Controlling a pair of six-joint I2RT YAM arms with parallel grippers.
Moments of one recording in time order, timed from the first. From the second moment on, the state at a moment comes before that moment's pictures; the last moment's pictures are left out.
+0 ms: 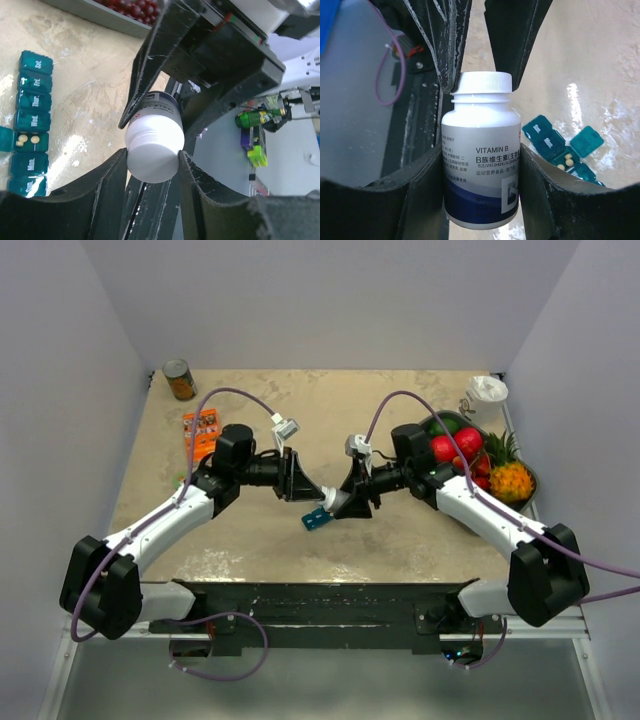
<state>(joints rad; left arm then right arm) -0.49 1.28 0.84 0.02 0.91 -0.52 0.51 1.36 0.93 -0.25 -1.05 -0.29</state>
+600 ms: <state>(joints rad) -0.48 1.21 0.79 0.24 1.02 -0.47 0.48 1.37 0.87 0.11 -1.28 0.01</state>
